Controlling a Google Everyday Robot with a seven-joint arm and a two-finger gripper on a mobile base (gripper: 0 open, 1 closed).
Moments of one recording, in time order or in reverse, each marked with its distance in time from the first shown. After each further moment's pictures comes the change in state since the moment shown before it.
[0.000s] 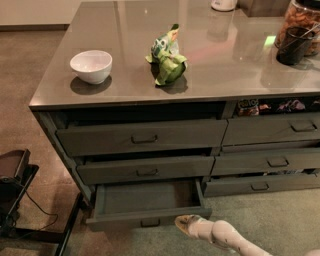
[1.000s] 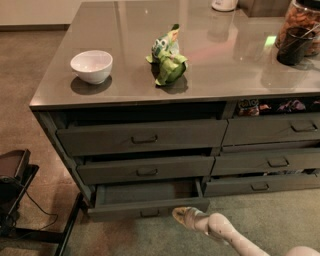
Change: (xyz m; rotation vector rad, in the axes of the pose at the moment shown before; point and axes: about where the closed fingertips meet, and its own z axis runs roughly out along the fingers) arm 0.008 -0.038 0.035 0.061 -0.028 0.000
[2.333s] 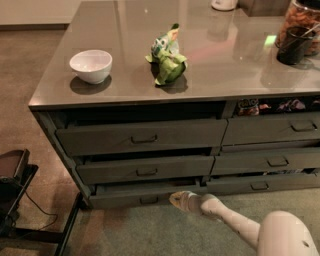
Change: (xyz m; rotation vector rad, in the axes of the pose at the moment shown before) arm -0.016 -0.058 0.029 -0.033 0.089 -0.083
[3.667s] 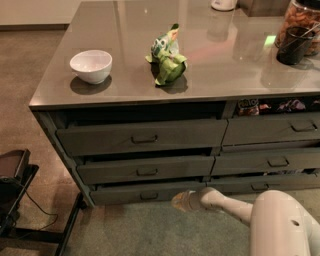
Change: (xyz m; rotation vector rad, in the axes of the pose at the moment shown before) arm -0.010 0.010 -0.015 -0.178 0.079 0.016
